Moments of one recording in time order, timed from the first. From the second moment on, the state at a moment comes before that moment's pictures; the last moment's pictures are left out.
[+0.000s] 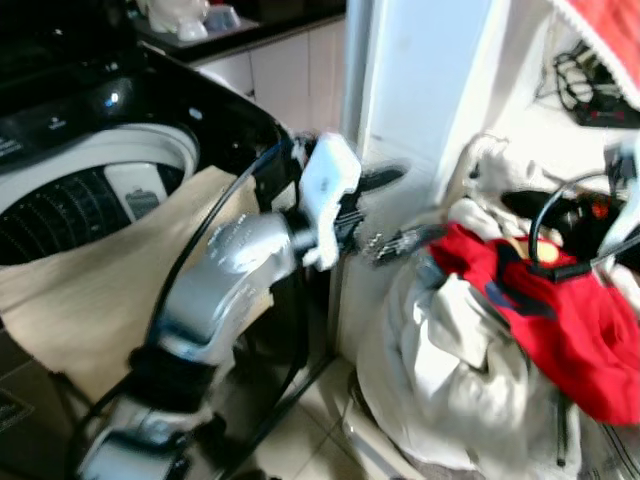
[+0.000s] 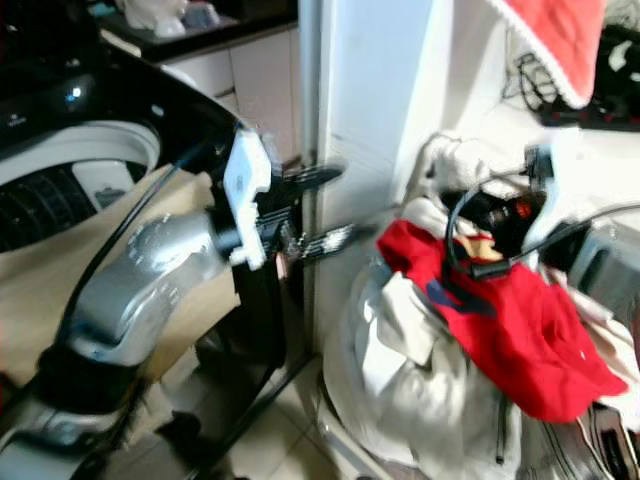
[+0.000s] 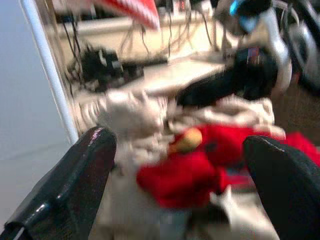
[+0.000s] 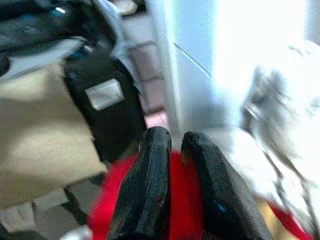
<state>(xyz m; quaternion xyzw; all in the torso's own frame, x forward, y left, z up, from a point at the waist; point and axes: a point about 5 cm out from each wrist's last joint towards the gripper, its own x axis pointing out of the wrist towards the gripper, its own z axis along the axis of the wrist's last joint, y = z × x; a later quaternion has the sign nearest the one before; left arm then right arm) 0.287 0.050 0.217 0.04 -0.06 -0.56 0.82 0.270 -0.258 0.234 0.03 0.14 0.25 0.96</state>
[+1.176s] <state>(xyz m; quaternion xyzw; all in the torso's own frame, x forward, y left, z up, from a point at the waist) 0.285 0.057 0.200 0.07 -0.02 -0.56 0.83 0.290 -0.262 0.197 0.03 0.19 0.29 0.94</state>
